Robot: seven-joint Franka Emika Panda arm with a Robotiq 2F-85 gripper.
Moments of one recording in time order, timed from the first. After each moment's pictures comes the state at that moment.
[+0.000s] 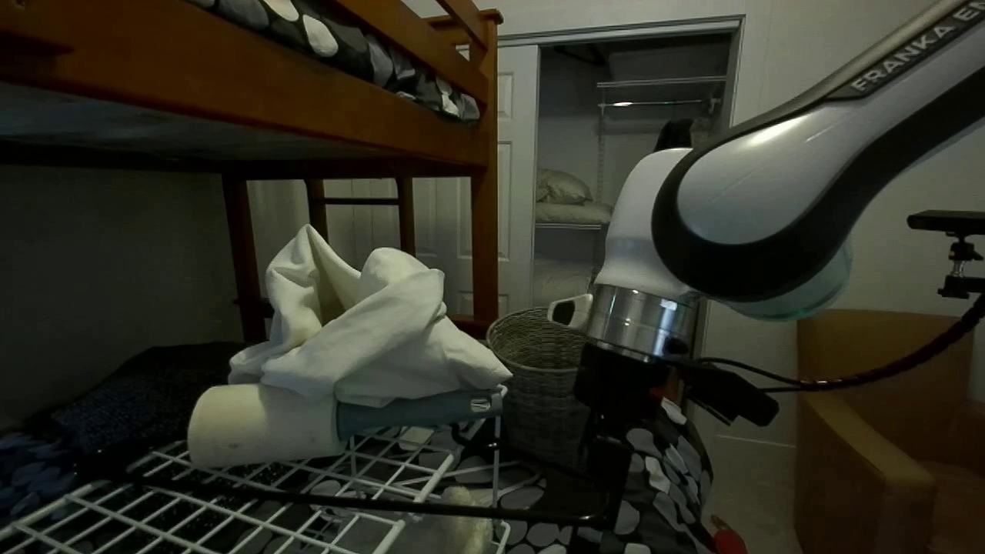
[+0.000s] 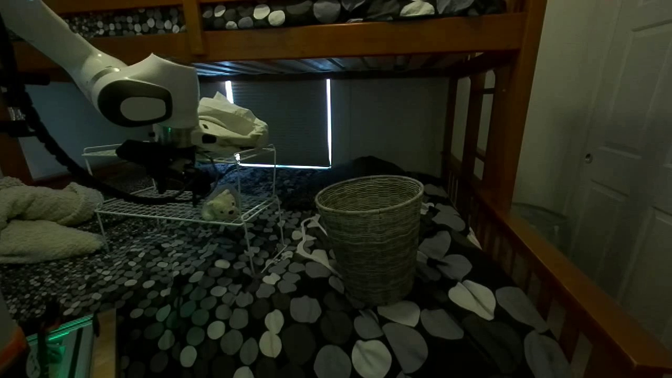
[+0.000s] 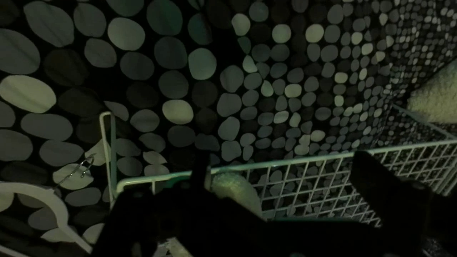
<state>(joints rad) 0.57 -0.42 0.13 -2.72 0.58 2.42 -0.54</state>
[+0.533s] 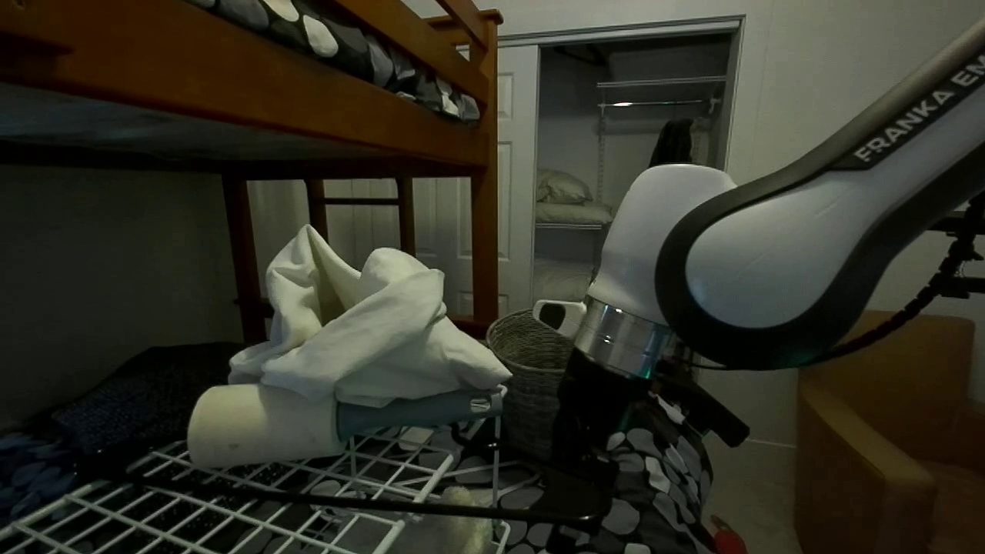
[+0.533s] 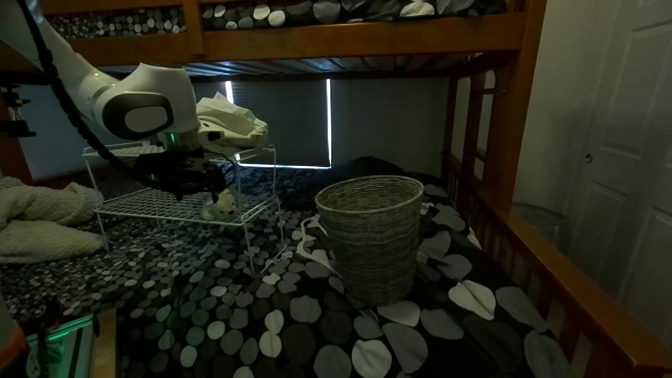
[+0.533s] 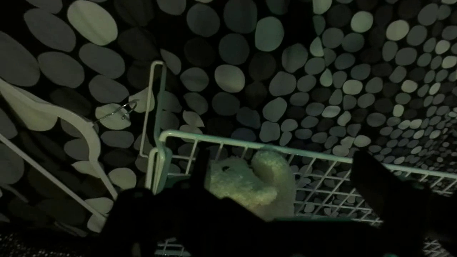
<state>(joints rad) 0.56 -0.36 0.16 -2.74 0.45 2.65 -0.64</state>
